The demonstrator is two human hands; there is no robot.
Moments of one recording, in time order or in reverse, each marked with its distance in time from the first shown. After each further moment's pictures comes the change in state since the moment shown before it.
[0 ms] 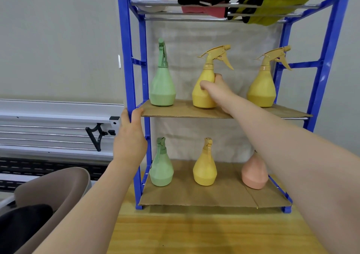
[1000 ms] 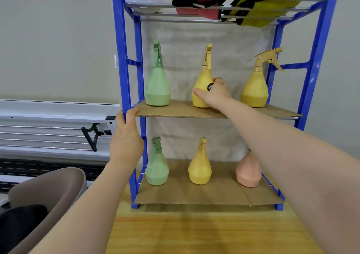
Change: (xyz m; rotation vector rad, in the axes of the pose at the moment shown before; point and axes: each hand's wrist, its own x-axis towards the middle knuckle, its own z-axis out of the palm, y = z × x) left_hand -0.005 0.005 0.002 -0.044 -0.008 -0.063; right_hand -0.012 0.006 -0.008 -0.359 0.109 -0.006
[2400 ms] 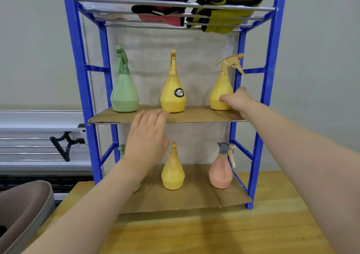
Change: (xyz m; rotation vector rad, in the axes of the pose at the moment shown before) left_hand -0.017 0.113 0.031 0.281 0.078 0.617; right_hand 0.009 0.100 -0.111 0.122 0.027 0.305
